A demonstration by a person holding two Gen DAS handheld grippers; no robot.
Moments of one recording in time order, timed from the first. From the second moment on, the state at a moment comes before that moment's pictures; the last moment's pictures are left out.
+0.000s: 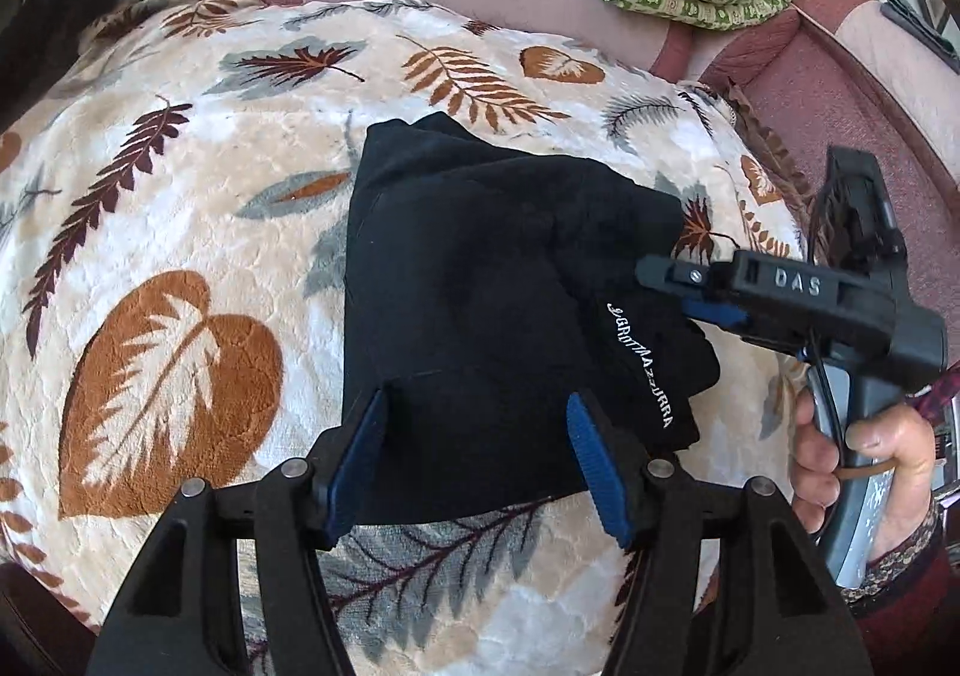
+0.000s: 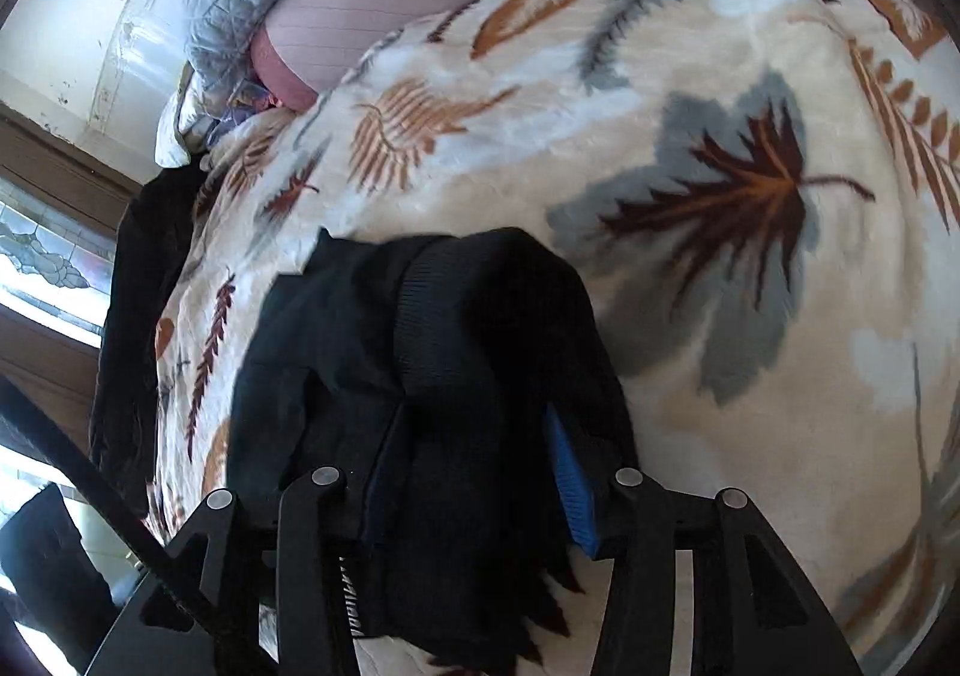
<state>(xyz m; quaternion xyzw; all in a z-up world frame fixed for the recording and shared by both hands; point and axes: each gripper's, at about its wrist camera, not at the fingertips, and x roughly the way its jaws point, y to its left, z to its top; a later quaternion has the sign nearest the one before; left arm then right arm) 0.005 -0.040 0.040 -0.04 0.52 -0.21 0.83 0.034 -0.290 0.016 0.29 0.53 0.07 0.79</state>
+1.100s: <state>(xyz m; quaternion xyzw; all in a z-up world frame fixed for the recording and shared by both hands) 0.012 -0.025 0.012 -0.08 0.52 -0.20 0.83 0.000 -0.291 0.058 0.24 0.51 0.05 0.82</state>
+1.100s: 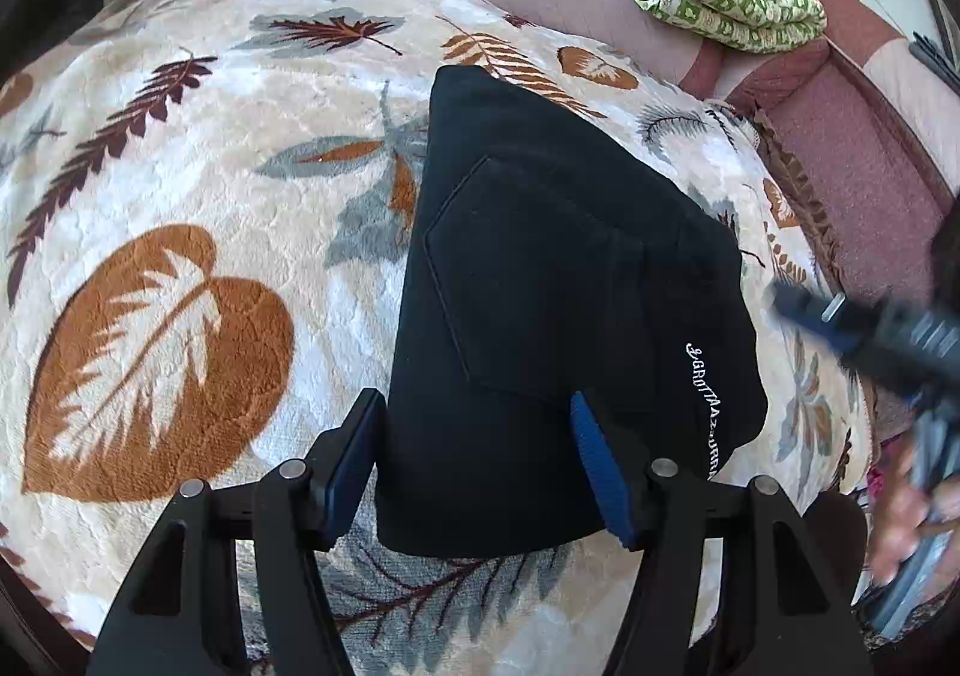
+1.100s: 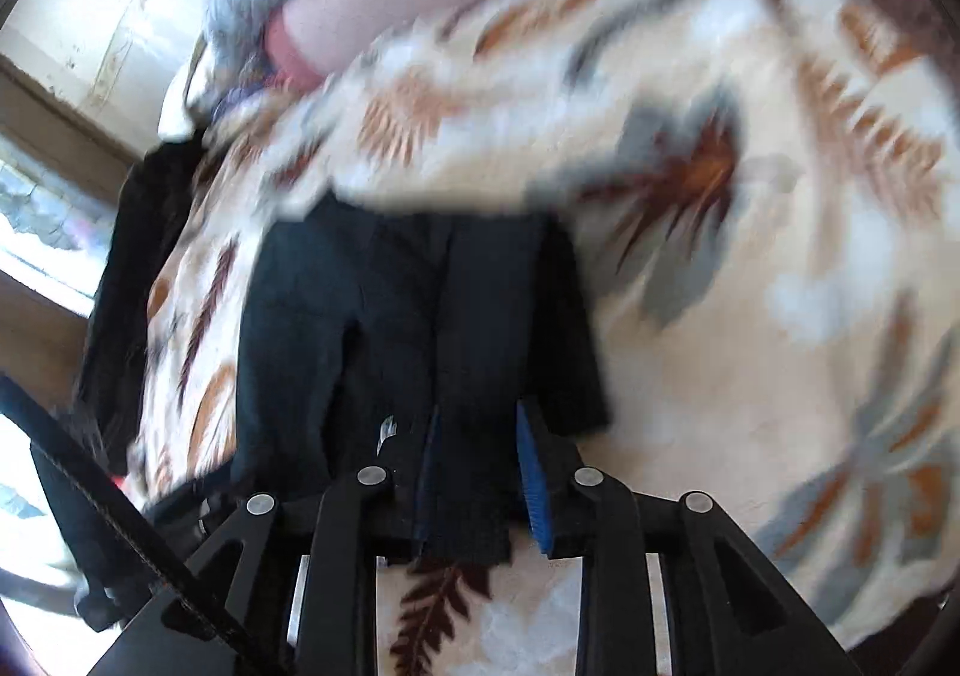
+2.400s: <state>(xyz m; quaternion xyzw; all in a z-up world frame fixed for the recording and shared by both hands) -0.006 -0.026 0.053 0.05 0.49 -0.09 0.87 -0.029 -0.292 0.044 0.25 0.46 0.01 0.85</state>
